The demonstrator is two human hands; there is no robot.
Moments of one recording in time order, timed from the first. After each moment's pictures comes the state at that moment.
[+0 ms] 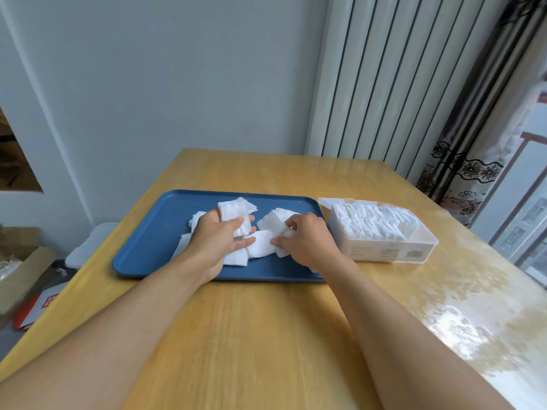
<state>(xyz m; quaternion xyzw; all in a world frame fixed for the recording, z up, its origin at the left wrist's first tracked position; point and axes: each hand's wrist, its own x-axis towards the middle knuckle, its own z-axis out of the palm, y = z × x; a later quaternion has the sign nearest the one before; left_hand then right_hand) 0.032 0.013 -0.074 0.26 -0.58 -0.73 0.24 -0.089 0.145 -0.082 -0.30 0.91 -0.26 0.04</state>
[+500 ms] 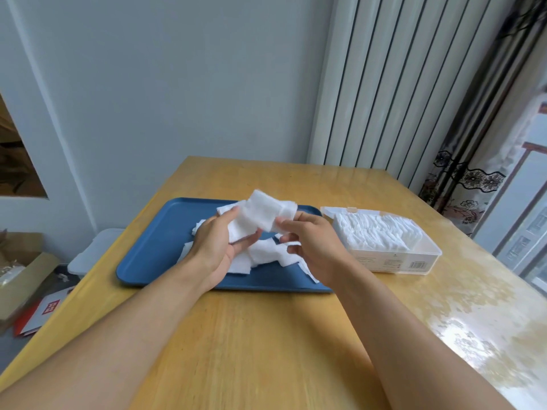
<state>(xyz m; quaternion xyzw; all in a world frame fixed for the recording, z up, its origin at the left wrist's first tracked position) 0.032 0.012 -0.064 0.22 -0.46 -0.82 0.26 -0.065 0.151 -0.053 -0.22 0.68 -0.66 0.24</state>
